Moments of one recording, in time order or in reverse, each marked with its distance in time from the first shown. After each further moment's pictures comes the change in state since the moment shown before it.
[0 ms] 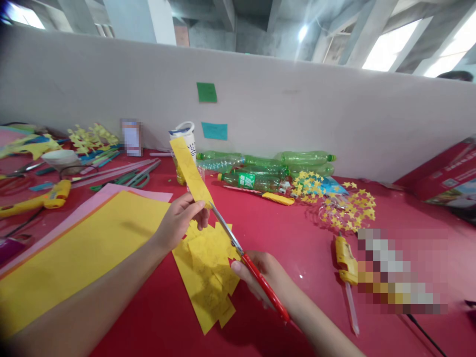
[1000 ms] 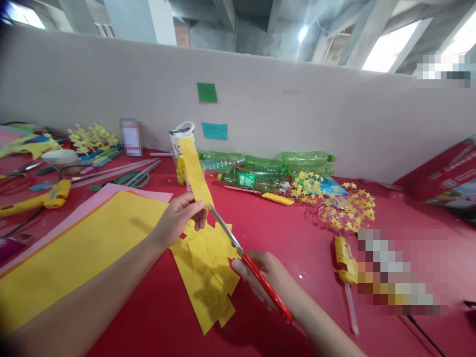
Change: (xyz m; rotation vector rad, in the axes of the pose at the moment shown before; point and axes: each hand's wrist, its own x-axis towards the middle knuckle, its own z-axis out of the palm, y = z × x) left_hand 0.004 0.001 -0.008 0.058 -0.097 0.003; right_hand 0.000 -0.001 -0.002 -0.040 0.034 0.076
